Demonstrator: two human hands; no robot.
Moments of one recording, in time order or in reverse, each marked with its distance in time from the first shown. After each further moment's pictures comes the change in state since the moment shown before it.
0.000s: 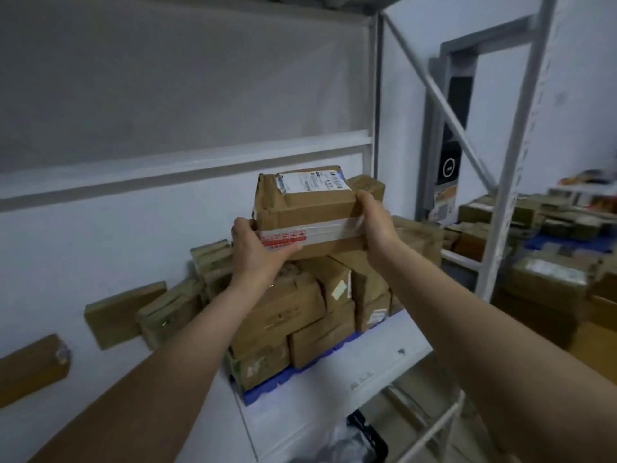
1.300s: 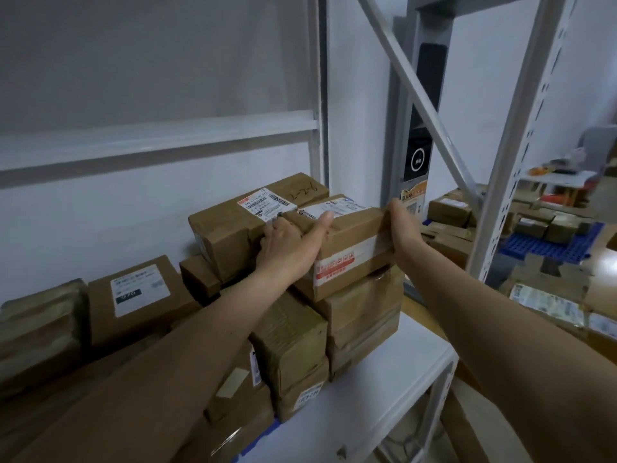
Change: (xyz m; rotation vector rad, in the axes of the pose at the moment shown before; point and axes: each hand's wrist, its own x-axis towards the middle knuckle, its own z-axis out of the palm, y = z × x) left_hand 0.109 0.048 0.282 0.250 -0.413 -0.180; right_hand 0.263 0.058 -0.174 -0.145 0.268 0.118
